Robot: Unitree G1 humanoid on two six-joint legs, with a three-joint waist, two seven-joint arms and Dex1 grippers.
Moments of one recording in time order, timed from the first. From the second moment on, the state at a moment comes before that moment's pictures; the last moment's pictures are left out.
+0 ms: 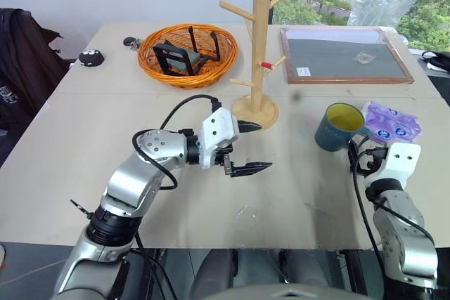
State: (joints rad) left arm -0.41 0.59 -0.18 -0.40 -0.39 0.50 -0.98; right arm 0.09 -0.13 -0.22 -0.42 0.14 0.40 0.00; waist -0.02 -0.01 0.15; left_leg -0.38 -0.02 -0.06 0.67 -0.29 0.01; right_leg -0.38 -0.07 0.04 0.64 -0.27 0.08
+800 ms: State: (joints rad) left arm -0.43 0.52 -0.16 -0.54 -0.46 0.69 -0.75; right arm -0.06 -0.16 -0.21 -0.18 0.13 0.27 0.05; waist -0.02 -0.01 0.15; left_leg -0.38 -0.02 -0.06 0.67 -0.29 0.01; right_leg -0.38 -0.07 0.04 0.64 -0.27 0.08
